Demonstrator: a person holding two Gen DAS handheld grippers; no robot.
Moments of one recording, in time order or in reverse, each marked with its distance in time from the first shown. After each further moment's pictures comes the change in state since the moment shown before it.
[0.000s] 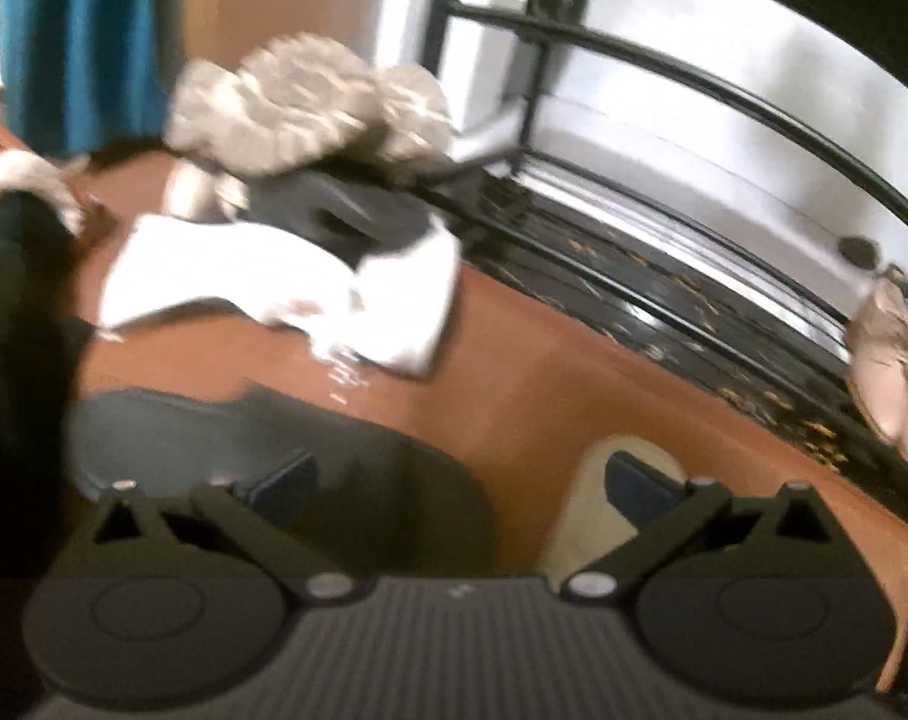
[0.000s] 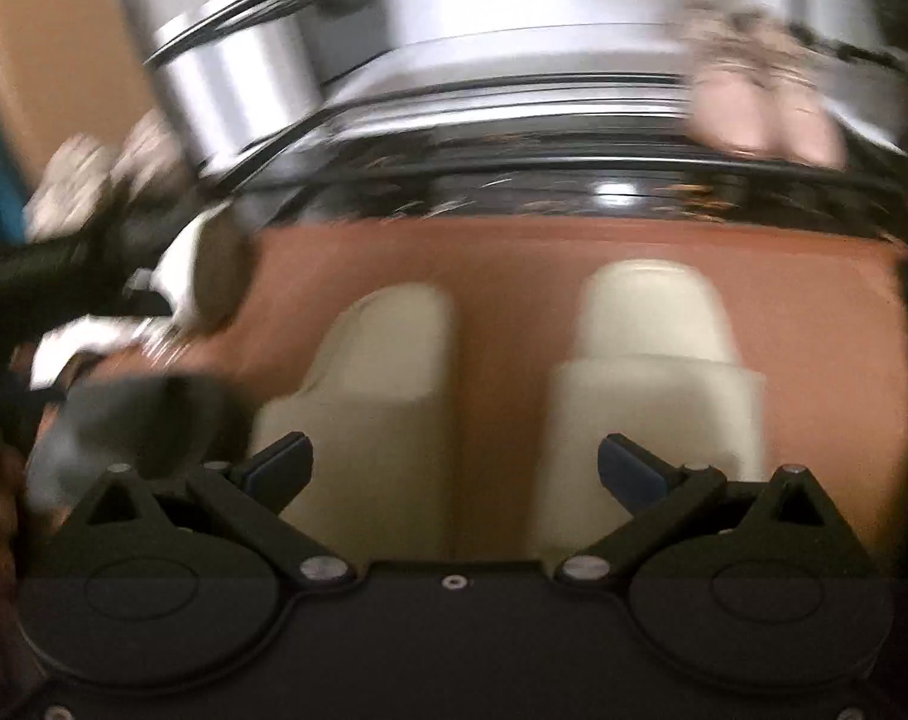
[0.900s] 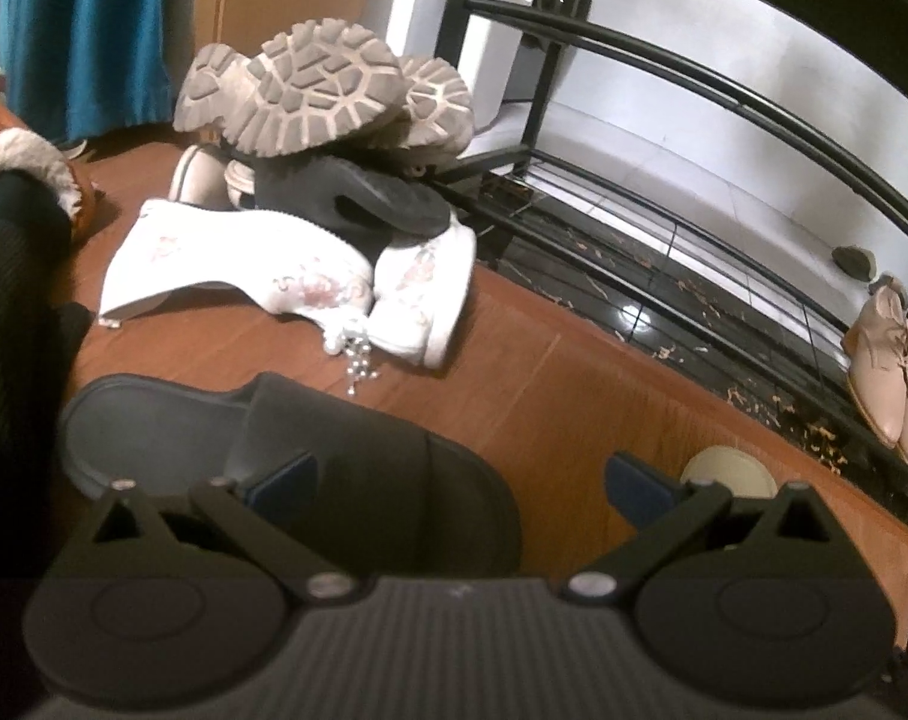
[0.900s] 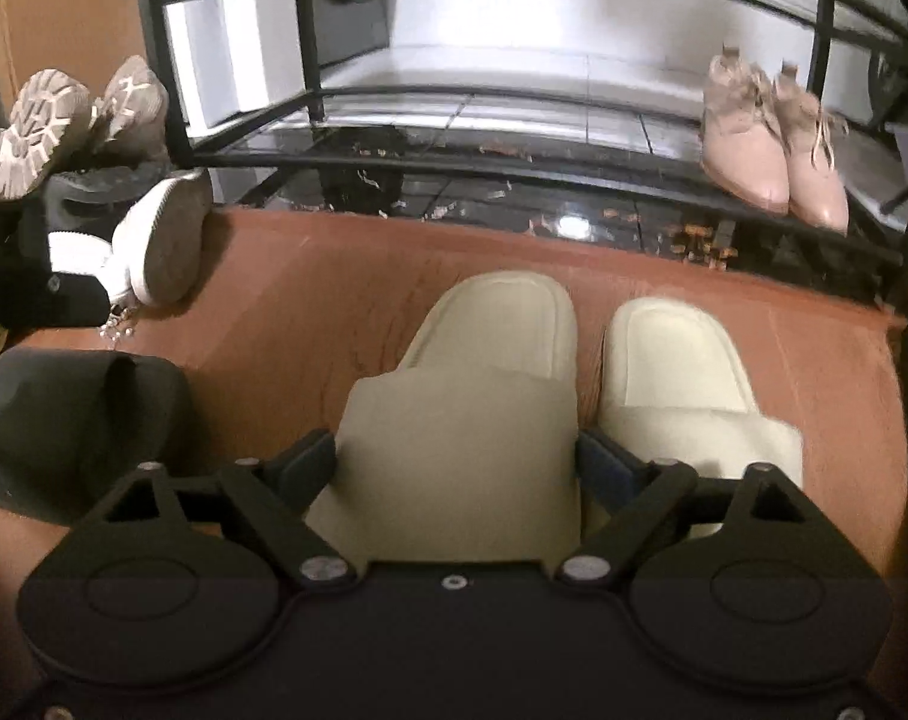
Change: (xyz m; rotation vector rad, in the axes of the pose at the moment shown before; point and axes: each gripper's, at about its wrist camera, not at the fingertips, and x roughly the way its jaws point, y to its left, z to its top) left arm 0.013 0.006 -0.008 0.012 0.024 -0.040; right arm 0.034 0.014 0.009 0.016 0.029 -0.158
